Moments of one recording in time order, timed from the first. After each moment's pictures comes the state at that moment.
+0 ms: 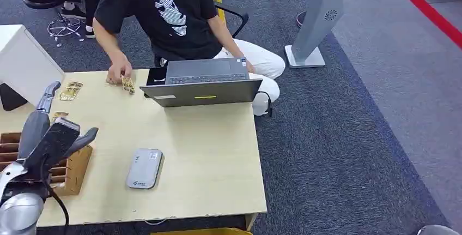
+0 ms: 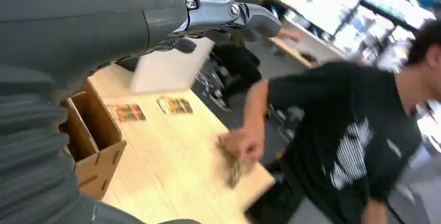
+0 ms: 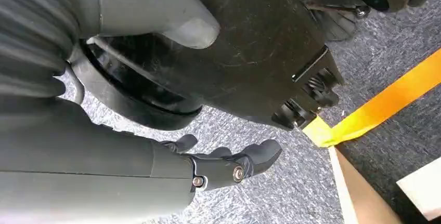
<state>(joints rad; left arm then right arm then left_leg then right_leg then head) -0.19 0.34 -0.17 -1.69 -0.45 -0.07 0.04 0.04 -0.06 0.77 -0.56 0.11 -0.41 0.18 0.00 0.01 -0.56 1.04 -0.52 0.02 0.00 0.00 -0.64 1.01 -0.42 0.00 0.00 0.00</state>
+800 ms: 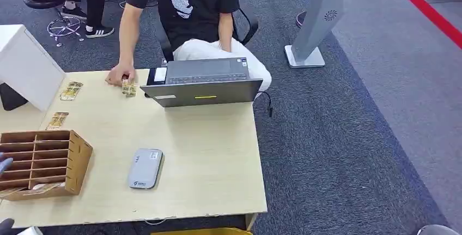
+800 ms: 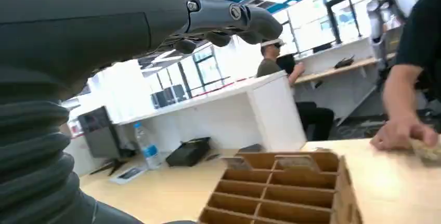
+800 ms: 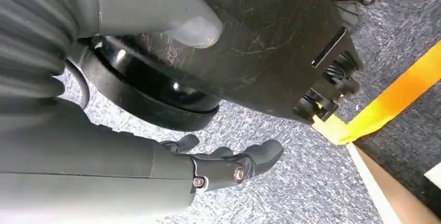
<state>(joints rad) 0.69 0.87 0.20 -2.25 -0.86 -0.05 0.31 0.07 -0.06 0.72 -0.57 0.06 -0.45 0.17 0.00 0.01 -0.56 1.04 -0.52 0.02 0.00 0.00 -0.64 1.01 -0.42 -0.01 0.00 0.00</state>
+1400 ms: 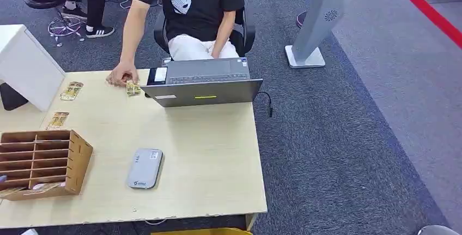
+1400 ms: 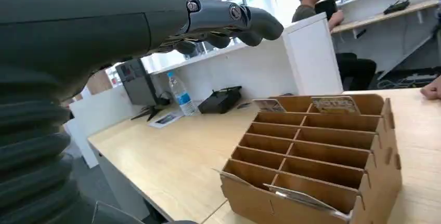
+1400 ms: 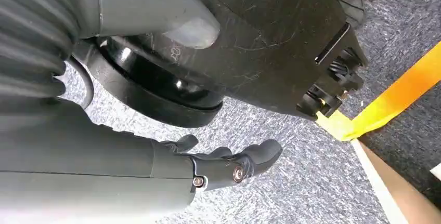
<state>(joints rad) 0.74 0.85 0.19 -2.23 -0.77 -0.04 0.46 0.09 -0.06 0.71 -0.61 0.10 -0.46 0.22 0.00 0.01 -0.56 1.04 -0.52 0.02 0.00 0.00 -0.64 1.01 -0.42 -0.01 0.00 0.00</state>
